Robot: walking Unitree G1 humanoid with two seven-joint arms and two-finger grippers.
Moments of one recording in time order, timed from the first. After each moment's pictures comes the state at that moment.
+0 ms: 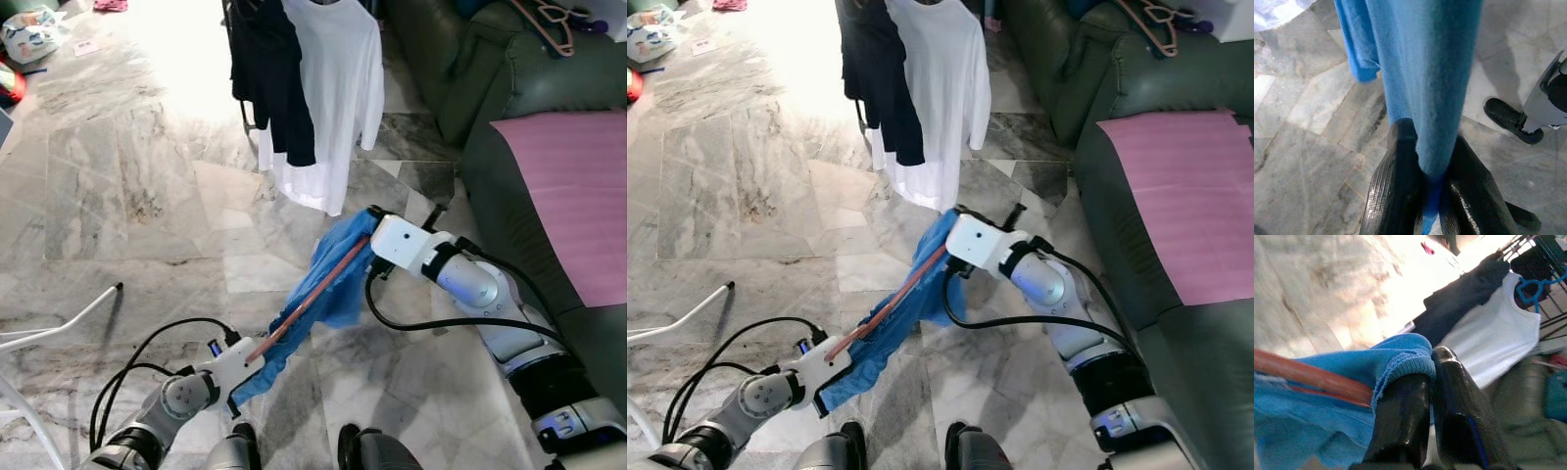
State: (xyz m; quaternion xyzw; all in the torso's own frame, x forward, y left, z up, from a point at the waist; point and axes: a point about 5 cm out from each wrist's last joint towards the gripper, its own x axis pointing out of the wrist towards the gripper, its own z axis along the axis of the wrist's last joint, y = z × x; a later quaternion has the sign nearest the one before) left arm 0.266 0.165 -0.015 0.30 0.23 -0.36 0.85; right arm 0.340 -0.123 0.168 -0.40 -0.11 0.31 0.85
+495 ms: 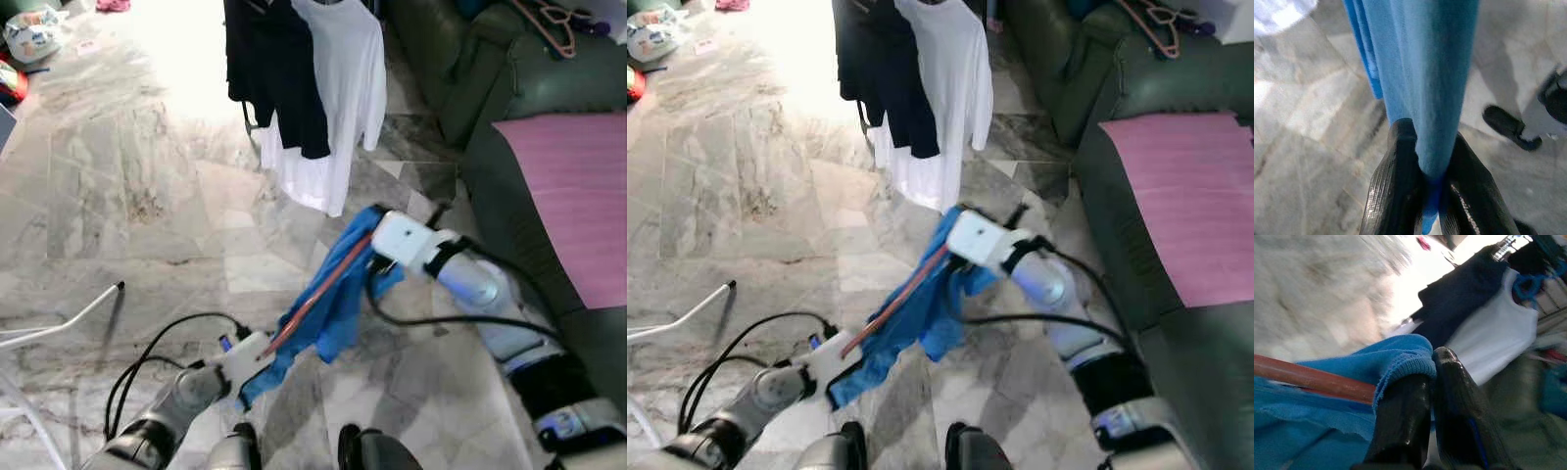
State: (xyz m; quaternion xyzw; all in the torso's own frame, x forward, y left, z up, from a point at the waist) left arm 0.279 0.149 -0.007 0.30 0.22 -0.35 0.86; right arm 0.348 -0.144 0.167 -0.43 -0.09 0.23 0.87
